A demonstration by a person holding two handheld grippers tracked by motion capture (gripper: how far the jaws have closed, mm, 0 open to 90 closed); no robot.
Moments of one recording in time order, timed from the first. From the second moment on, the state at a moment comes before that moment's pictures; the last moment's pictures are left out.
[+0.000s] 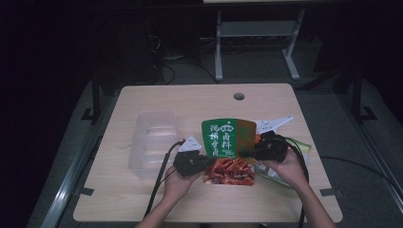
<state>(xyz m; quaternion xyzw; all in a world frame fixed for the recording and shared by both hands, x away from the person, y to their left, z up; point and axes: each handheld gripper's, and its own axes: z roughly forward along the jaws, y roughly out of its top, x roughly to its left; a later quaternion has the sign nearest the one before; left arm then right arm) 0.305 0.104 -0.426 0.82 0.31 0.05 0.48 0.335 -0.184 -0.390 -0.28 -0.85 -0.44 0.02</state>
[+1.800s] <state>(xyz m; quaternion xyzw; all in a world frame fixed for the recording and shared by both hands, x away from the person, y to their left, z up) 0.246 0.135 -0.424 0.84 0.26 0.10 0.46 0.326 -0.157 -0.321 -0.26 -0.83 -0.50 -0.03</state>
